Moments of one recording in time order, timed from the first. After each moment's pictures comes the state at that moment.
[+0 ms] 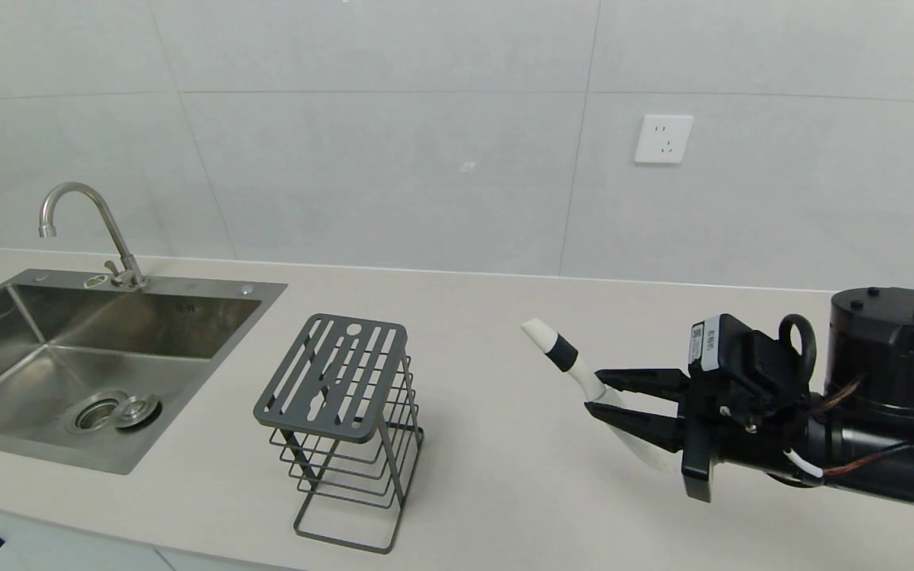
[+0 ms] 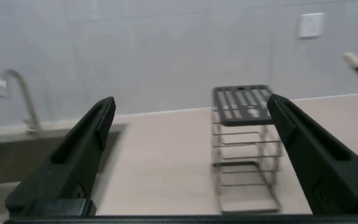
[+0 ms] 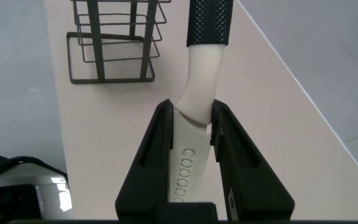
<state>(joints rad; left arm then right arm) -0.03 0.06 -0.17 -0.23 -0.27 -0.15 0.53 1.59 -0.46 -0.78 0.45 -0.50</state>
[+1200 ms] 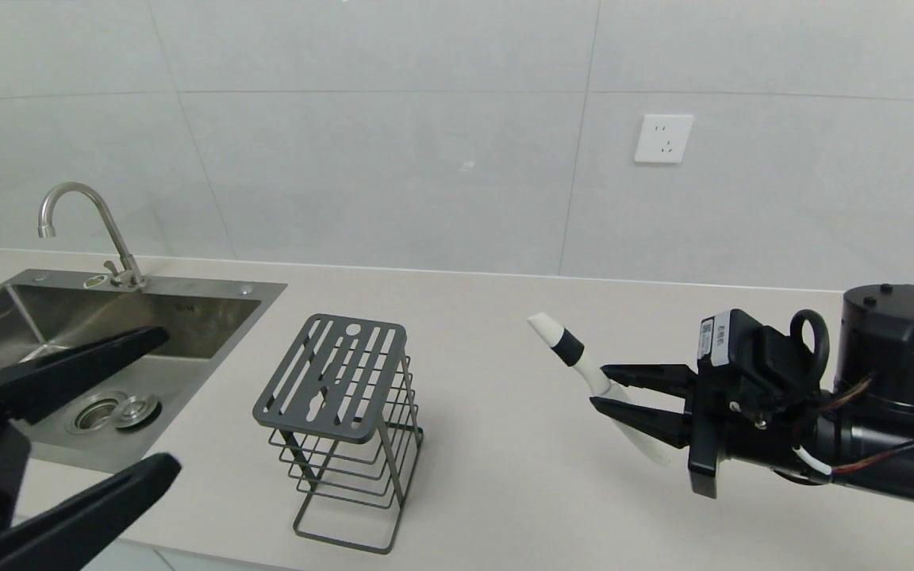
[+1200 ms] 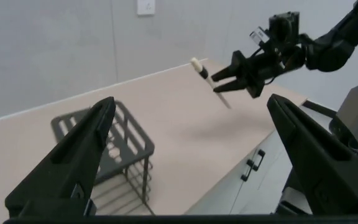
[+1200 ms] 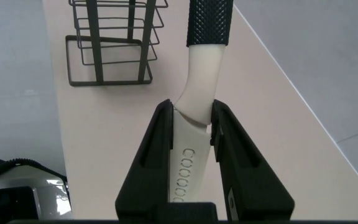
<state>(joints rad) -0.56 0.89 -0.28 -0.81 -0.38 -0.16 0.53 1.58 -0.46 -0.78 0.45 -0.50</state>
